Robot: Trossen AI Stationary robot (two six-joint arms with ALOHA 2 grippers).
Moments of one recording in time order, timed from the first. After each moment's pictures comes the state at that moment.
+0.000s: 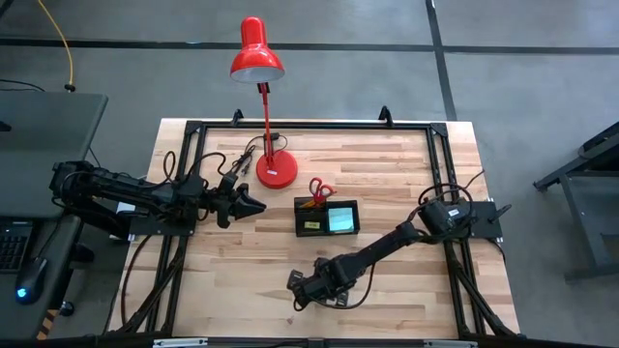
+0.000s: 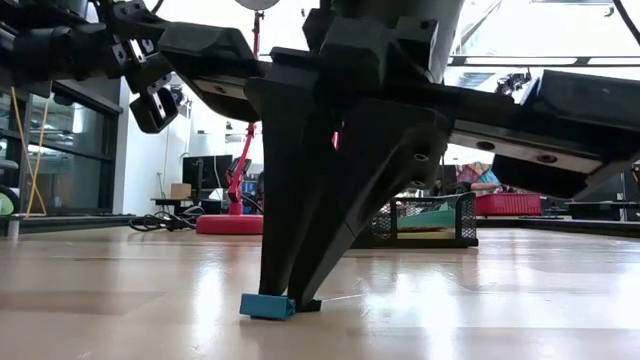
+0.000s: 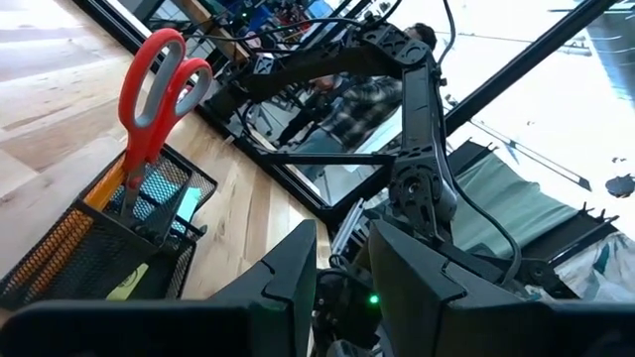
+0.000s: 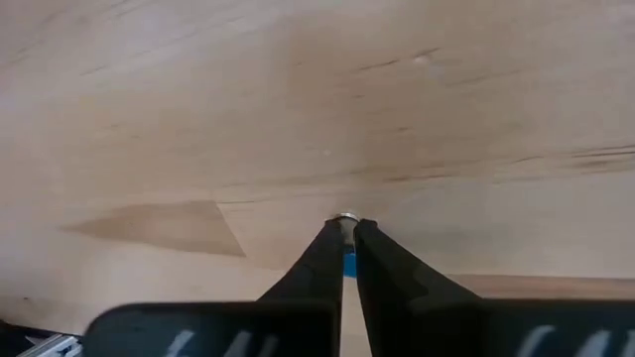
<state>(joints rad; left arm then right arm) 0.09 0.80 0.14 0.68 0.12 -0.82 0.47 2.34 1.72 -0.57 -0.03 2.30</state>
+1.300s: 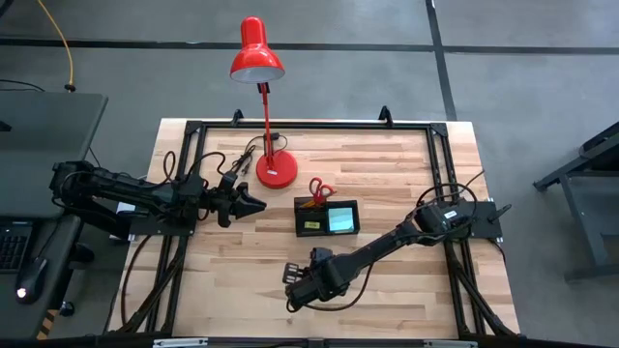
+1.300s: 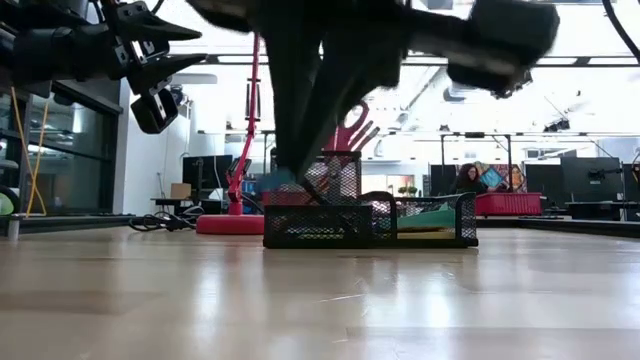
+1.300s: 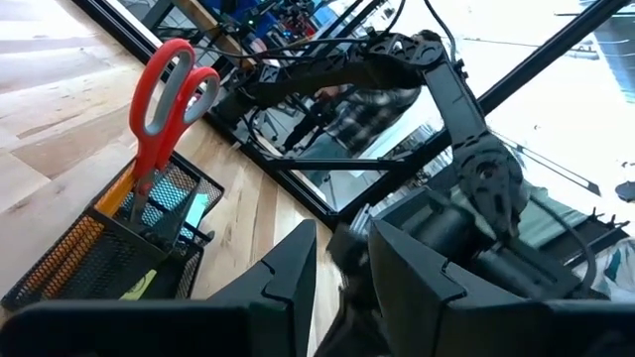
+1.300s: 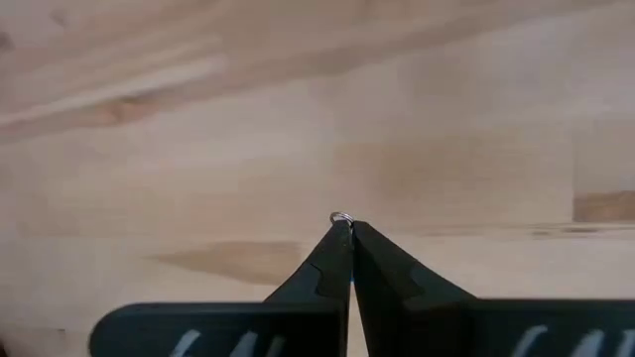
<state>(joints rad) 0.09 0.80 0.14 0.68 0.10 -0.81 0.47 2.35 2.07 -1.00 0.21 2.20</state>
